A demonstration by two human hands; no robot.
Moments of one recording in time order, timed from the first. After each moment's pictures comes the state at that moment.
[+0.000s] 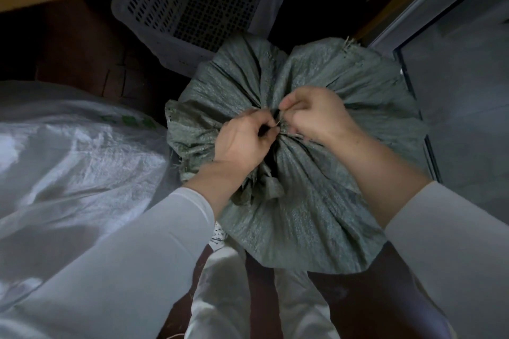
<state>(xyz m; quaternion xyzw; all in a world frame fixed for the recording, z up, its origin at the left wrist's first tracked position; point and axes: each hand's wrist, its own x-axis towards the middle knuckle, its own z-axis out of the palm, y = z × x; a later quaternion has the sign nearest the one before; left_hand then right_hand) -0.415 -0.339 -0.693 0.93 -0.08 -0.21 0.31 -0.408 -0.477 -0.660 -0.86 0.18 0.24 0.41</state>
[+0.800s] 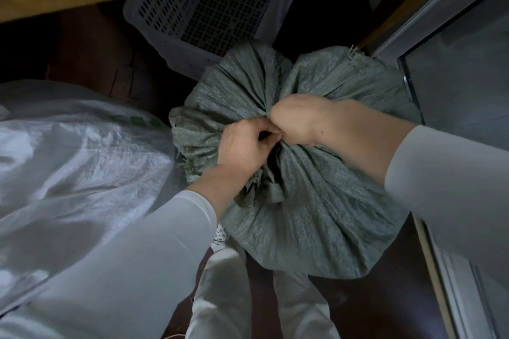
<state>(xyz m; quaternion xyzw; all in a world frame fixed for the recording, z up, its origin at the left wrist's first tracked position) -0.416 -0.338 -0.687 0.91 -0.04 -0.20 0.36 -0.379 -0.450 -0.621 -0.89 -0.17 0.42 -0.01</state>
